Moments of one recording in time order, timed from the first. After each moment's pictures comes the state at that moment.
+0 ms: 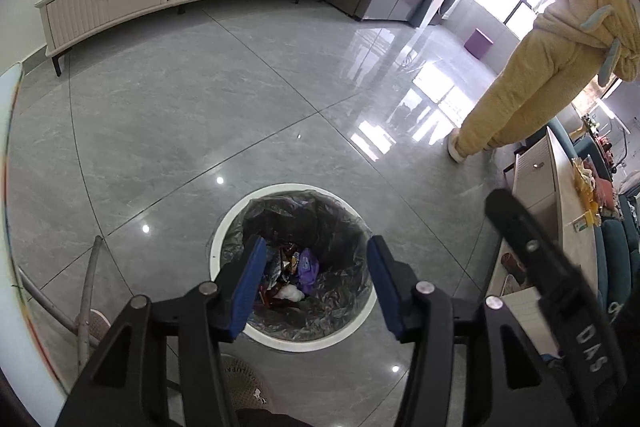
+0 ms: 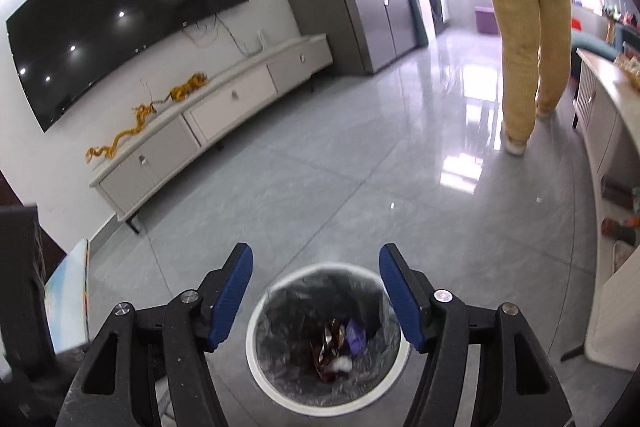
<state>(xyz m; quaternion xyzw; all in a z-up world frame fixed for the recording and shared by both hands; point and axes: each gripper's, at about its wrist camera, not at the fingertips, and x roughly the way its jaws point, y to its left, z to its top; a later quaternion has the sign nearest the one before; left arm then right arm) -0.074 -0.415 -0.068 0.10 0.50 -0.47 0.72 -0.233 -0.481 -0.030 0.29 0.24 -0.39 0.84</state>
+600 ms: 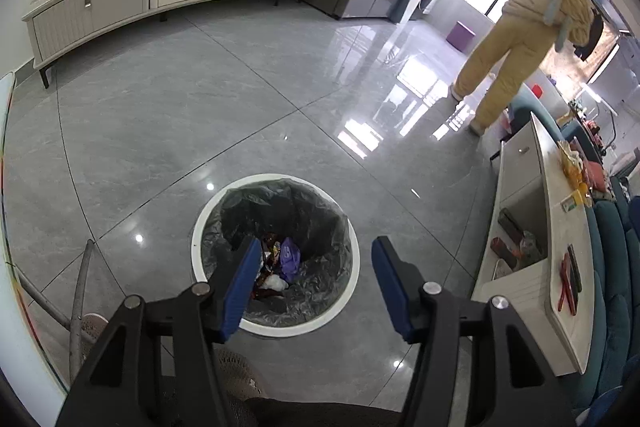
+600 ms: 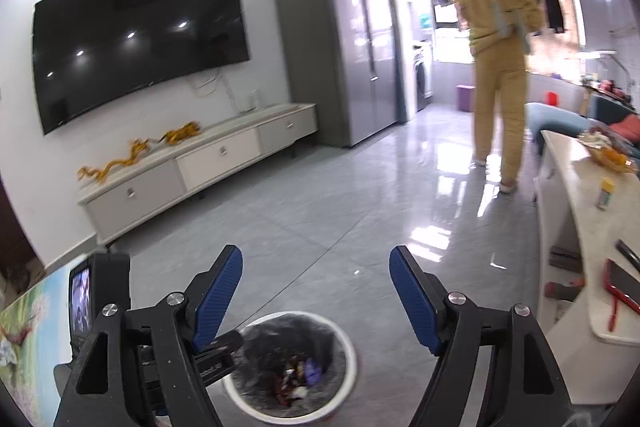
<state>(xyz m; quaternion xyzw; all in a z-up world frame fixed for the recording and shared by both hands) -0.110 -0.413 -0.064 0.12 0.48 -0.50 0.71 -0.292 -0.423 0.040 0.18 0.18 -0.46 0.85</state>
